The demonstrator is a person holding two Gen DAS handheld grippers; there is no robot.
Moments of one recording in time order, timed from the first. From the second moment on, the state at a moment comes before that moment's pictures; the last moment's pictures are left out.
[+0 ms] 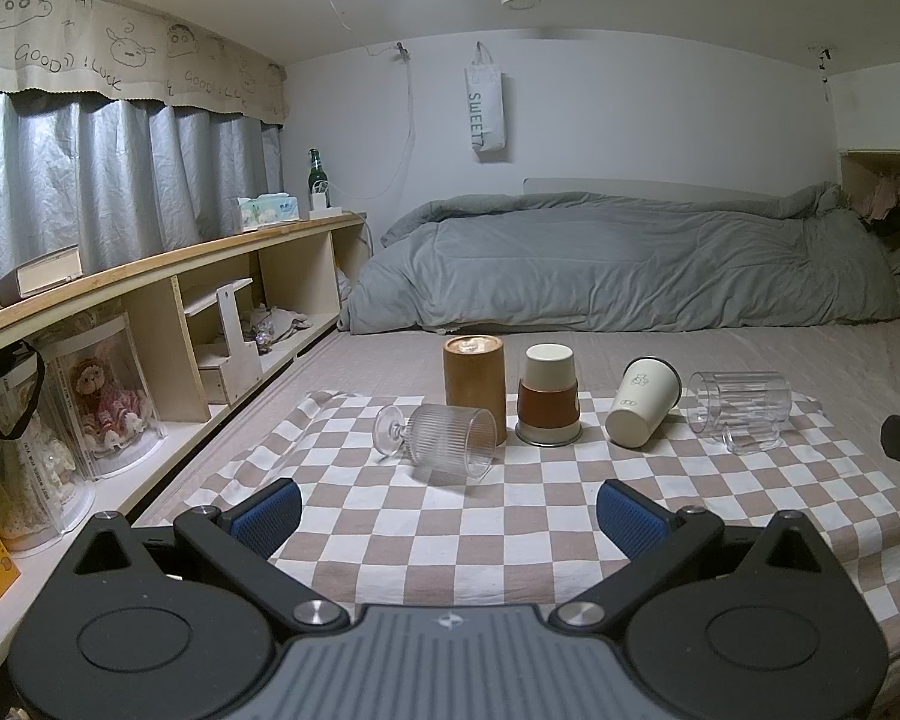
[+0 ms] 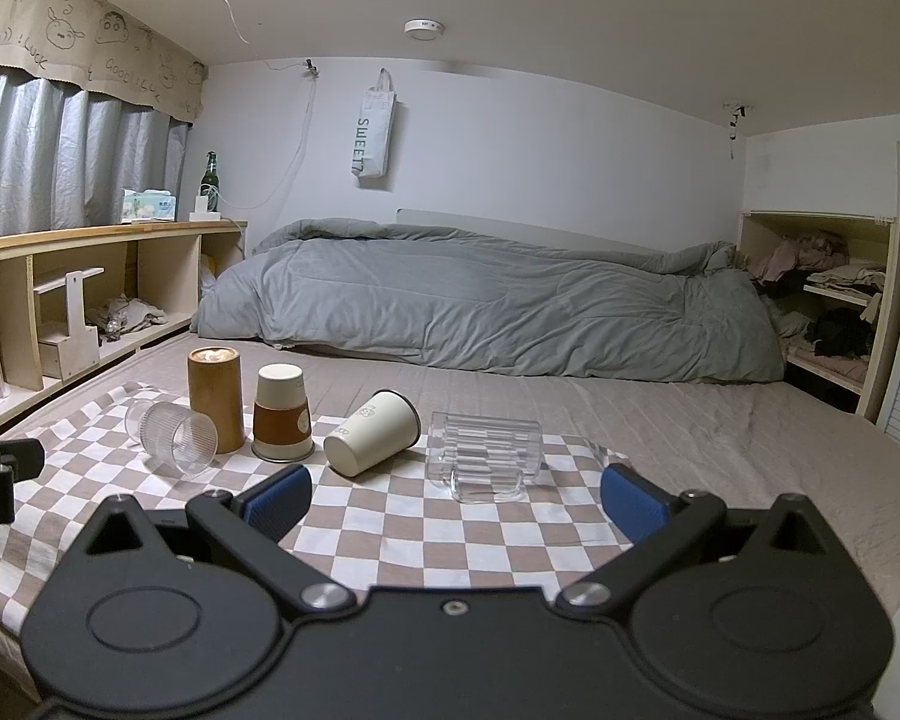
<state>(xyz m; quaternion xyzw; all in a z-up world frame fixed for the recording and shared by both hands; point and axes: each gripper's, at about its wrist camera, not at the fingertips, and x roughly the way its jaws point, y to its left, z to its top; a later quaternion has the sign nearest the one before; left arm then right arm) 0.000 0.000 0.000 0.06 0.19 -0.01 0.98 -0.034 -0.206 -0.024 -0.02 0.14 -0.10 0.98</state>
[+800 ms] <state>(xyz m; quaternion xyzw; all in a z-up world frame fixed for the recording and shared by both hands) 0.000 0.000 0.001 0.05 0.19 -0.01 0.98 -0.036 -0.204 -0.024 -0.02 0.14 -0.10 0.98</state>
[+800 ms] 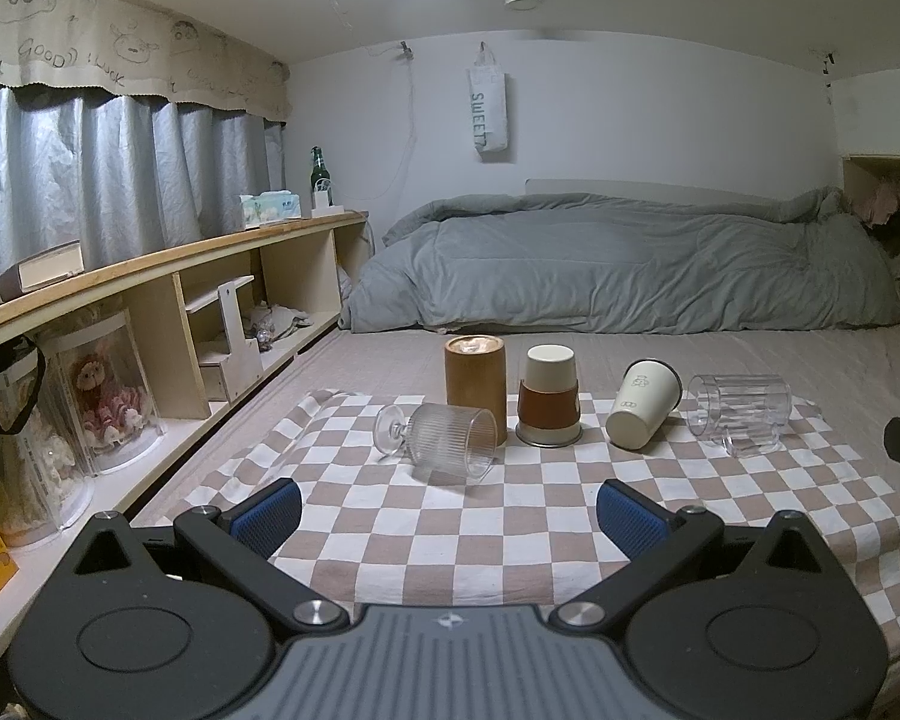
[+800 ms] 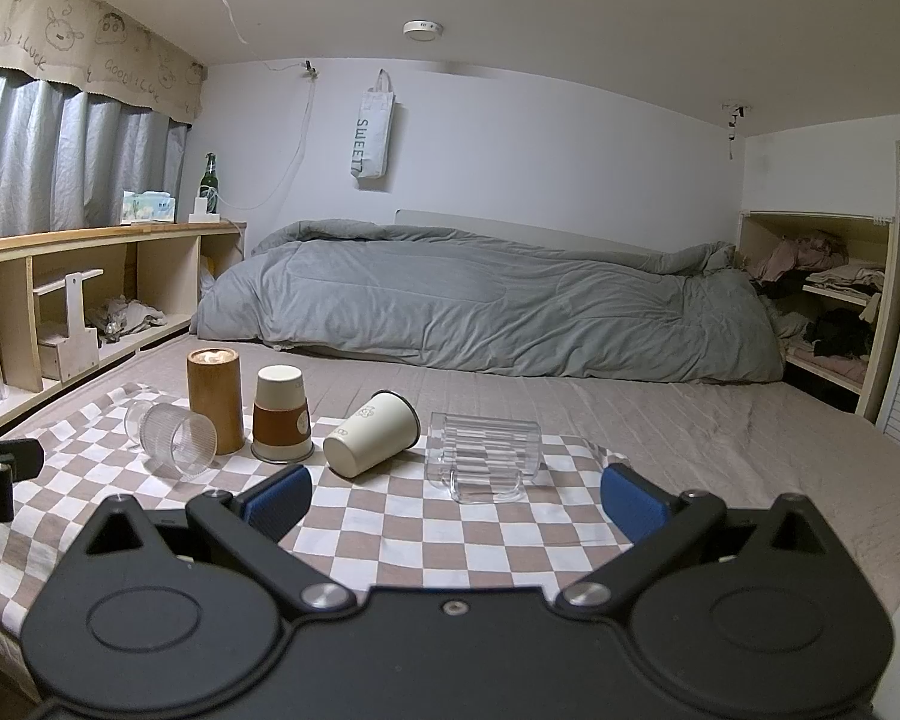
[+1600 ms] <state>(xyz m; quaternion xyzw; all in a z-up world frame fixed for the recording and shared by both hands) 0.160 0.007 0.022 0.07 0.18 0.00 0.98 -0.007 -0.222 -0.012 0.04 0.14 -0.06 0.99</state>
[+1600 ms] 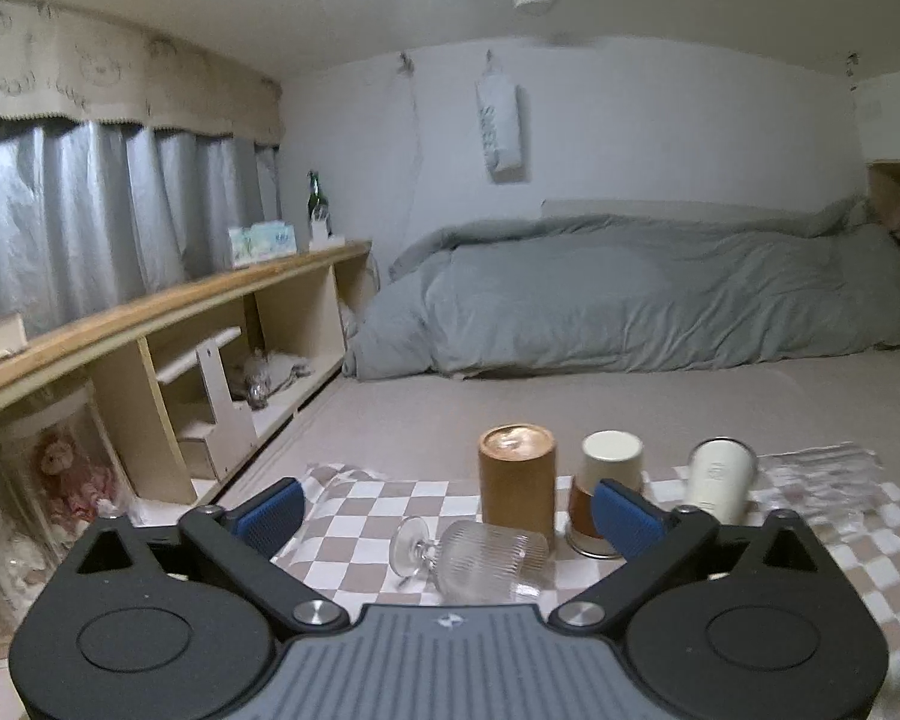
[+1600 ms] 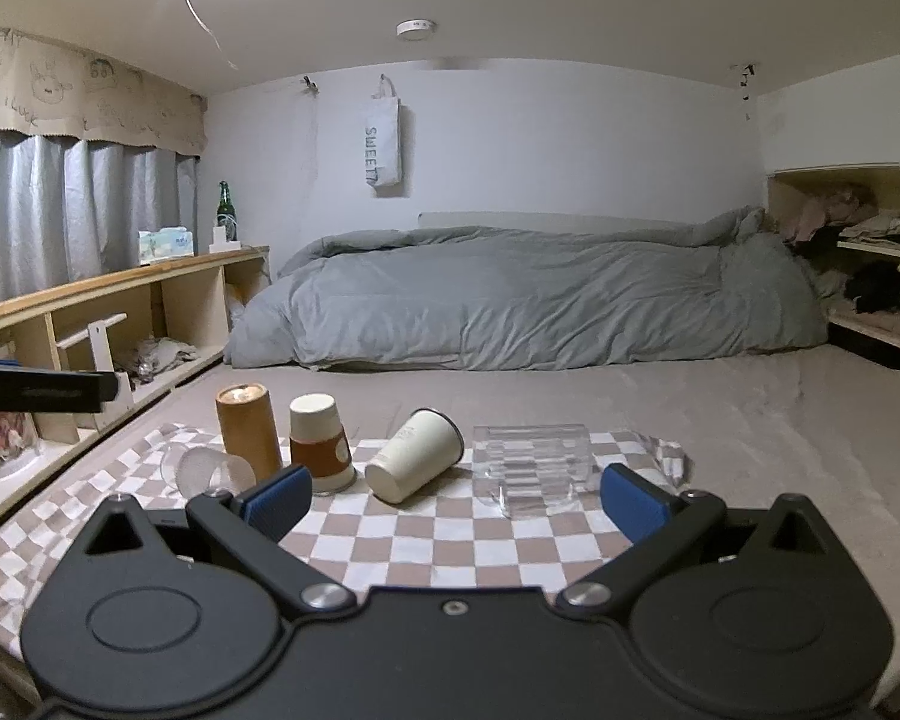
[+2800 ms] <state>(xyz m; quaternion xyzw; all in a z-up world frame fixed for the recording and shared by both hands) 0.360 0.052 -0.098 -0.35 0.50 0.12 0.79 0.068 -0.227 -0.031 0.09 0.20 -0.01 0.98</state>
